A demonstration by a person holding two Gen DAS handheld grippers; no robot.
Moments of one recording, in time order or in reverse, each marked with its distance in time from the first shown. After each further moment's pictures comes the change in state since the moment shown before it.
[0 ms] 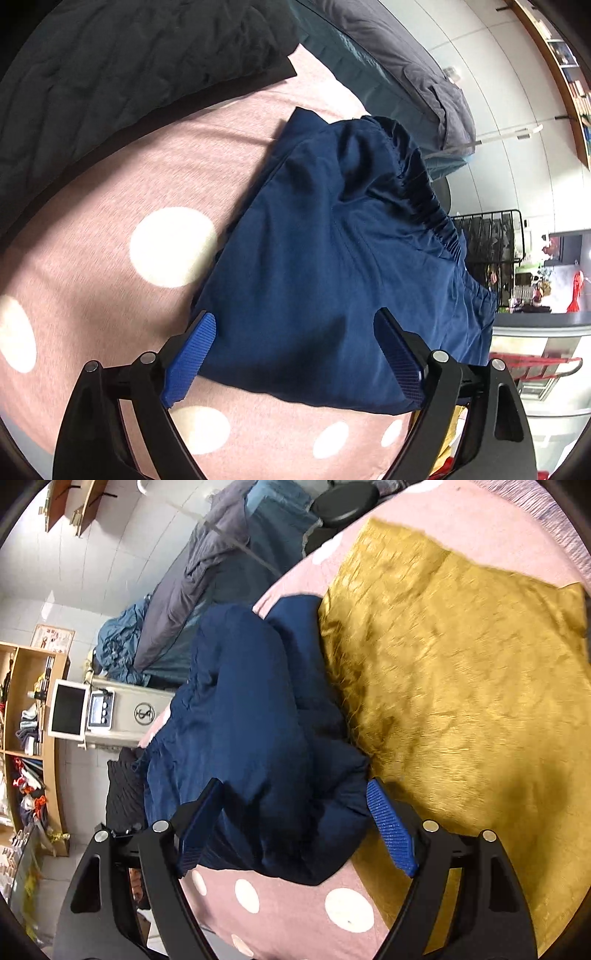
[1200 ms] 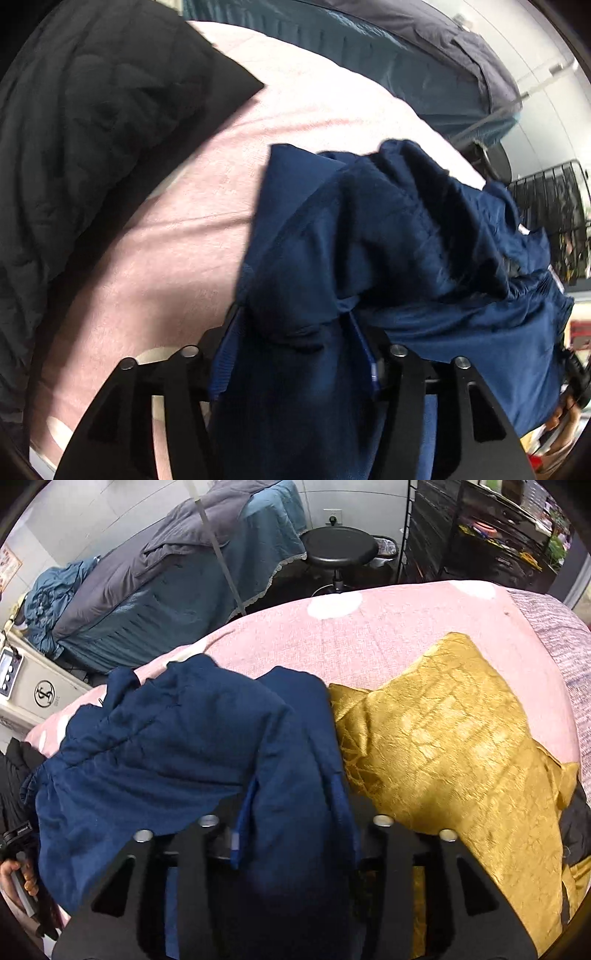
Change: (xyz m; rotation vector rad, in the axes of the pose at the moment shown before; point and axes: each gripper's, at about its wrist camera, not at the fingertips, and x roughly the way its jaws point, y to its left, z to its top) left arm 0.073 -0.046 0.084 0.176 0.013 0.309; right arm 0.063 0.060 0.071 -0.219 -0.166 -0.499
